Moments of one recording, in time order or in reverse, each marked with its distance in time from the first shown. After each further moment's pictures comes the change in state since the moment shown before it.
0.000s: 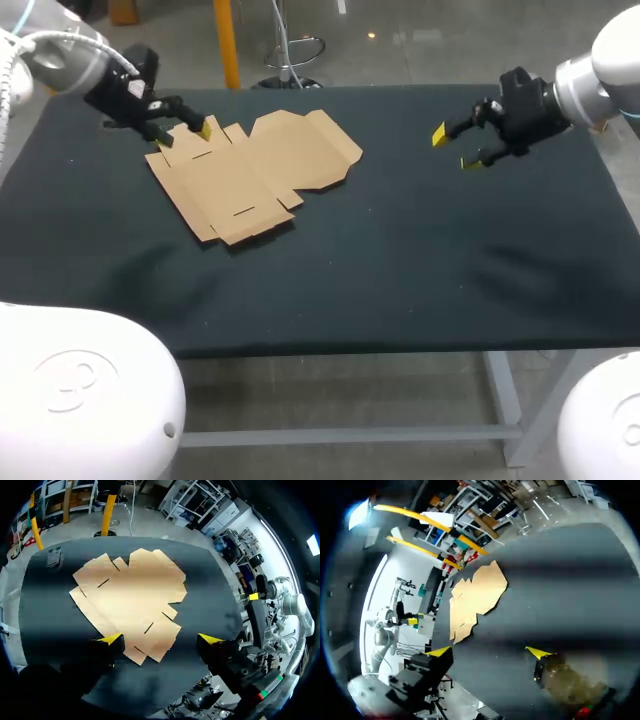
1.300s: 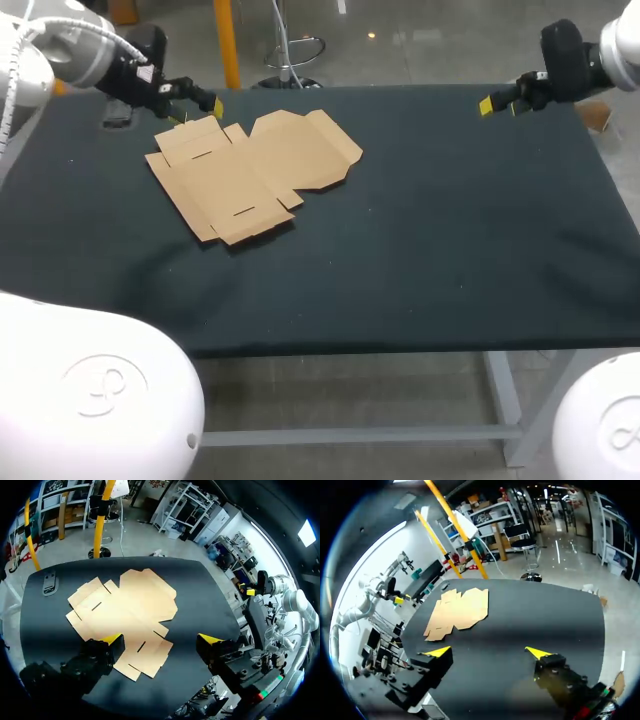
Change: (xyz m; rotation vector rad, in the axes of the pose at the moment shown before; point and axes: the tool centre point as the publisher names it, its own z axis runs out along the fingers) left arm 0.027 -0.036 -0.008 0.119 0.019 0.082; right arm -0.035 0.066 -0.082 -0.136 -0.192 -0.429
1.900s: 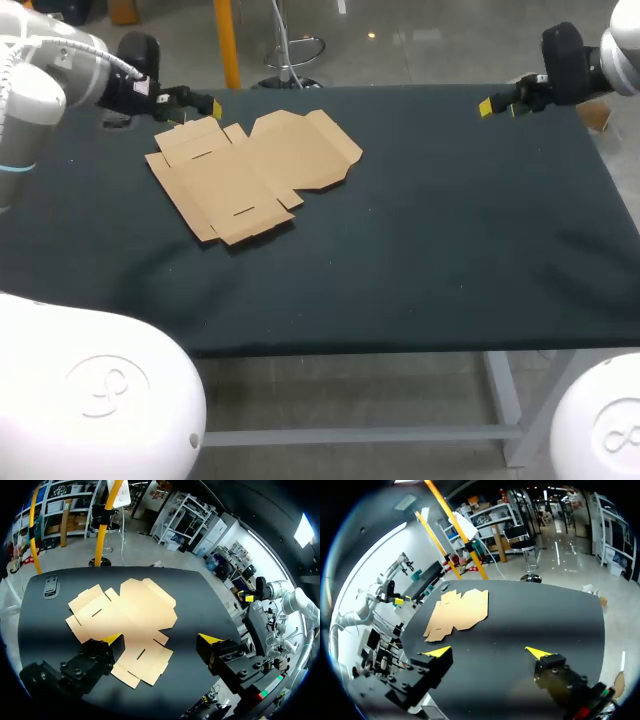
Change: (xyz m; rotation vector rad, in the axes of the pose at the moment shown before) left arm -0.001 0.000 0.001 0.113 0.003 0.001; right arm 0.000 -0.002 0.000 -0.012 -0.001 -0.001
